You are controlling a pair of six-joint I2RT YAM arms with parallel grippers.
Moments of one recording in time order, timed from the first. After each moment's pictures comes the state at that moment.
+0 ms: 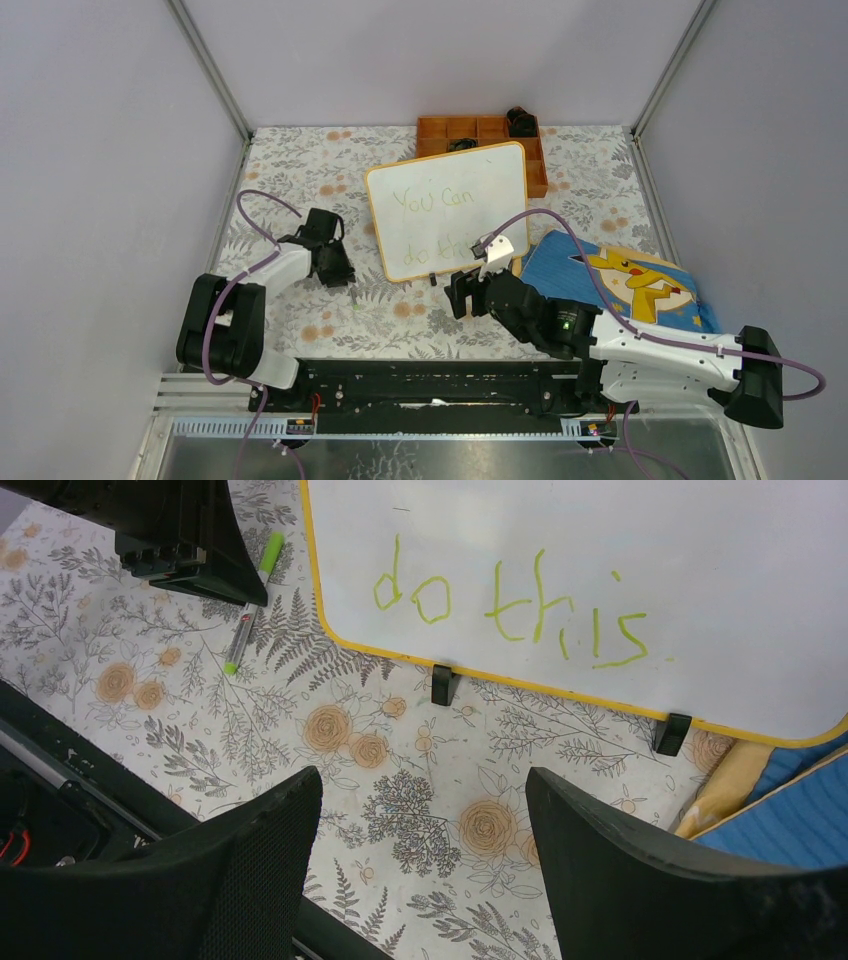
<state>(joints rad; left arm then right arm) -0.19 1.46 0.72 -0.41 0.09 -0.58 1.20 0.97 0.68 -0.18 0.56 0.43</state>
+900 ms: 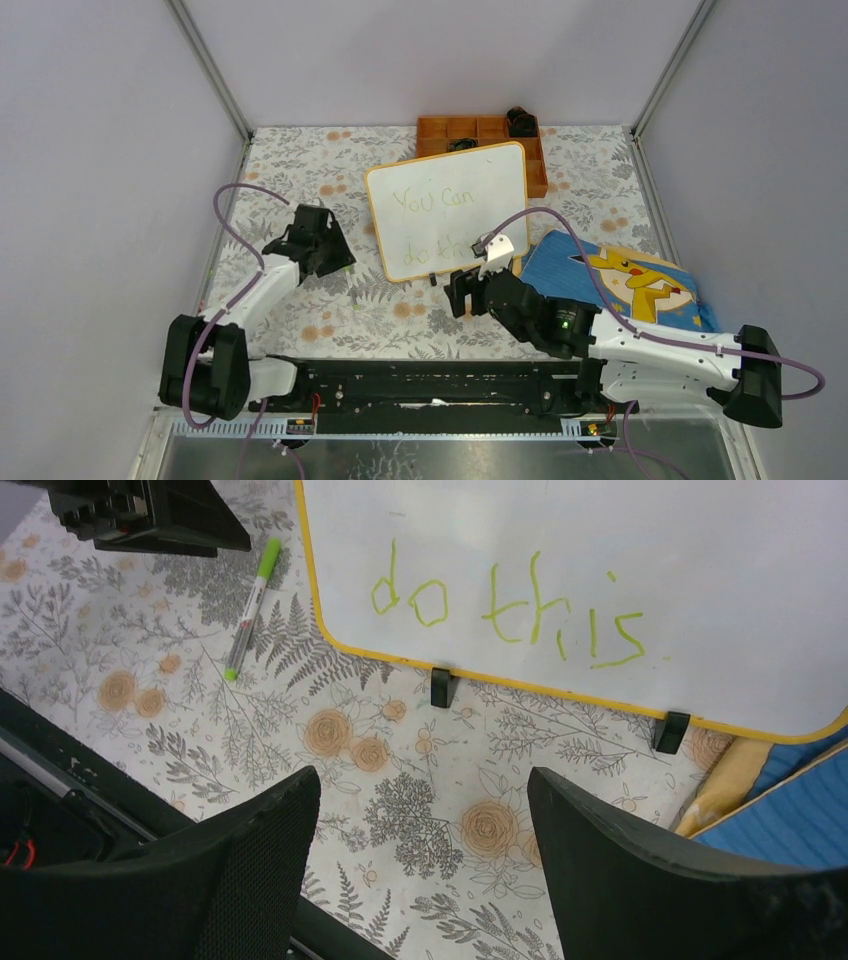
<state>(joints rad) -0.20 1.28 0.72 -0.40 0.02 -0.58 1.20 0.98 0.68 -0.19 0.56 0.46</state>
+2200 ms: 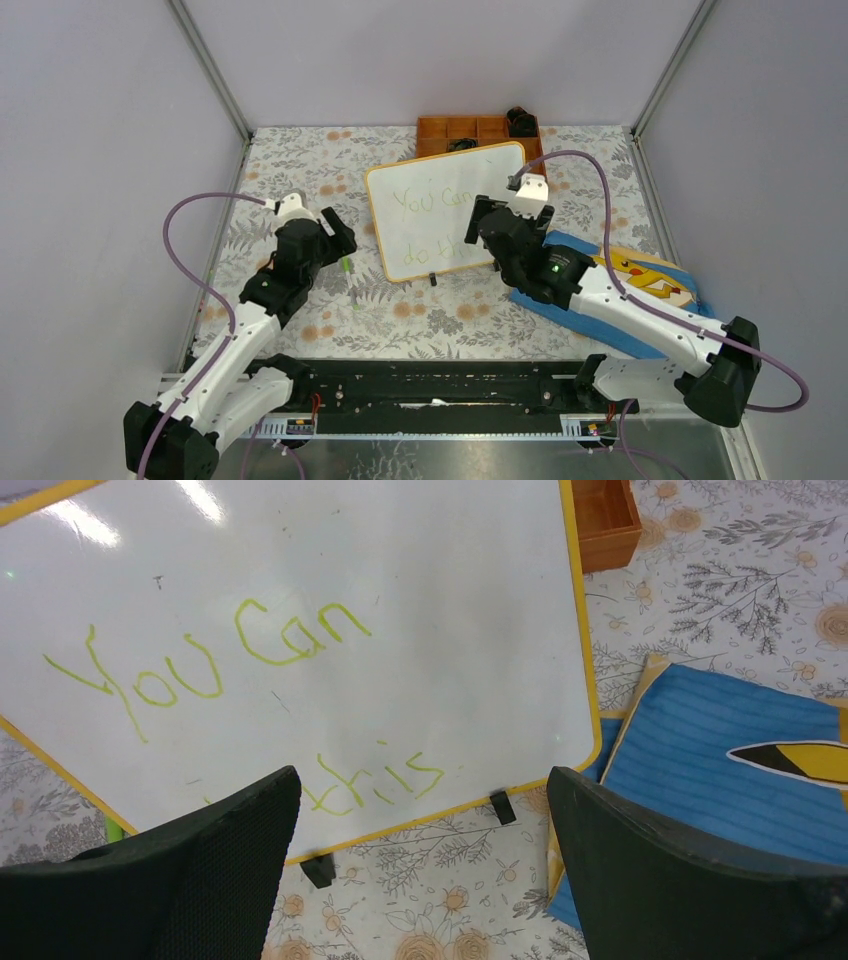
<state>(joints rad) -0.38 0.86 0.65 -0.28 -0.30 -0.60 0.92 1.17 1.00 -0.42 0.83 0.65</state>
